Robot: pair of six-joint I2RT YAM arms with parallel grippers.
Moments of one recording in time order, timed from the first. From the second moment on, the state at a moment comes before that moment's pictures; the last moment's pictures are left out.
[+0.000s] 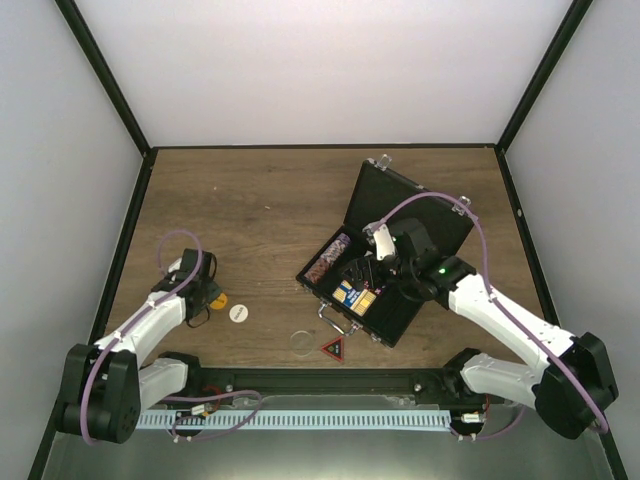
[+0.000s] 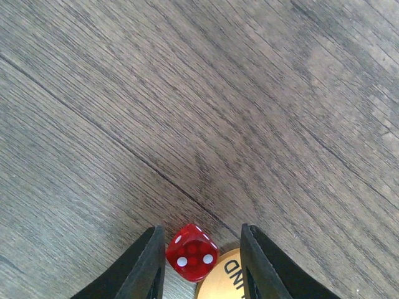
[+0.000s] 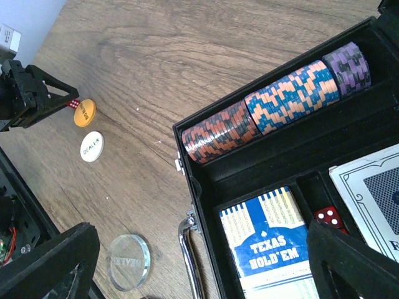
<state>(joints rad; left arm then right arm) -0.17 1.10 0.44 -0.50 -0.23 -0.87 0.61 1.10 0.76 -0.40 -0.35 0.33</state>
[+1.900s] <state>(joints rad) -0.95 1.39 0.74 -0.44 -0.05 -0.75 0.61 1.07 0.76 -0.35 -0.40 0.36</state>
